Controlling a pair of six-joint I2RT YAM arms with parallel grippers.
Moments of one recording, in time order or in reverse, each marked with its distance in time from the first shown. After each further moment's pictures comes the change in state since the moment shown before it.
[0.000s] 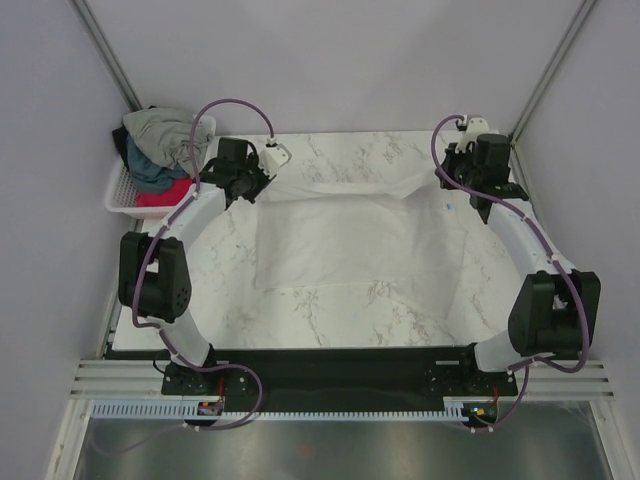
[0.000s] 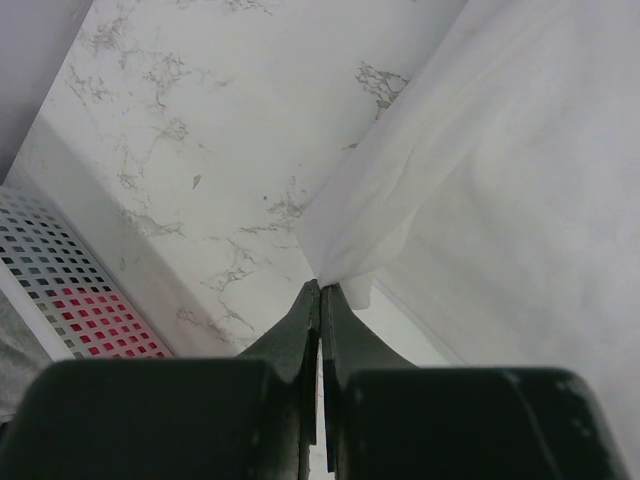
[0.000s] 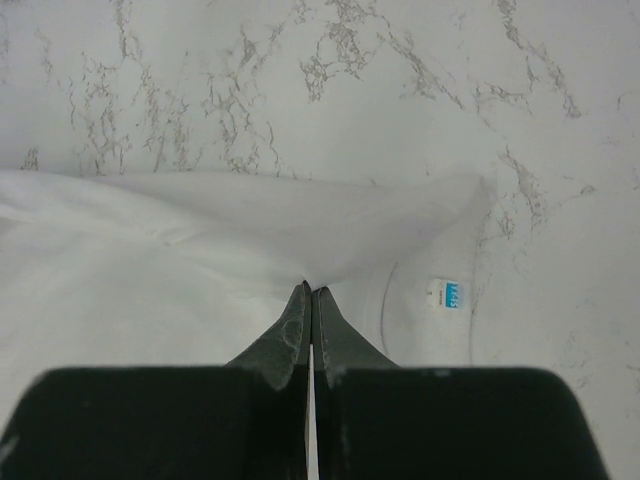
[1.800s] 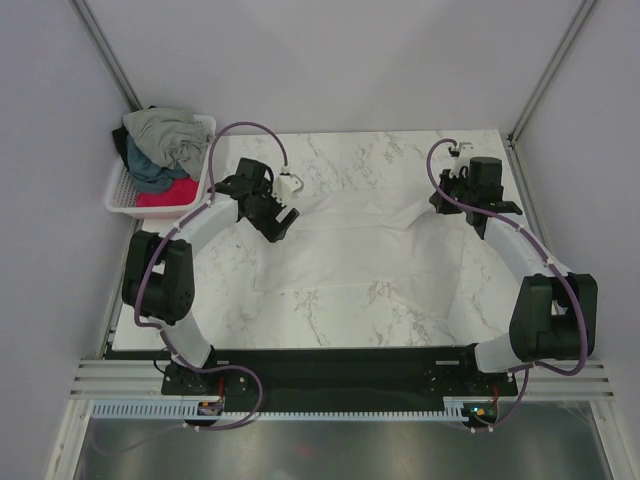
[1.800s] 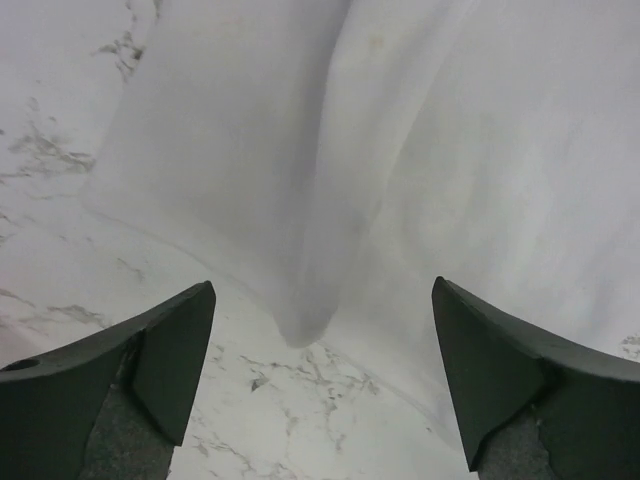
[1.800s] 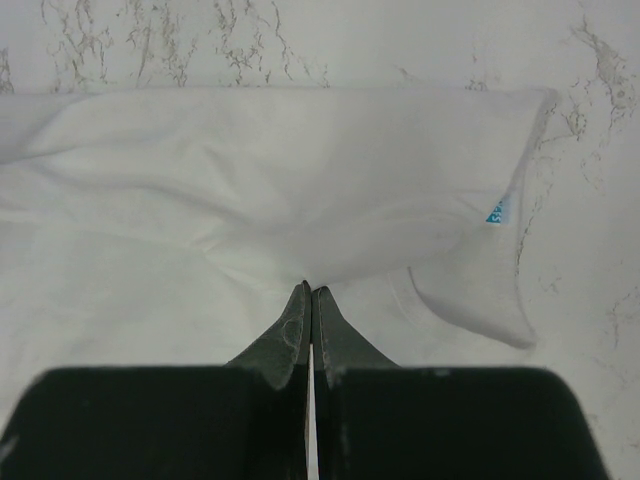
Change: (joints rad) left arm -0.090 -0.006 -0.089 -0.175 0.049 -0.116; right arm 0.000 -0.049 -0.180 -0.011 -0.045 0.015
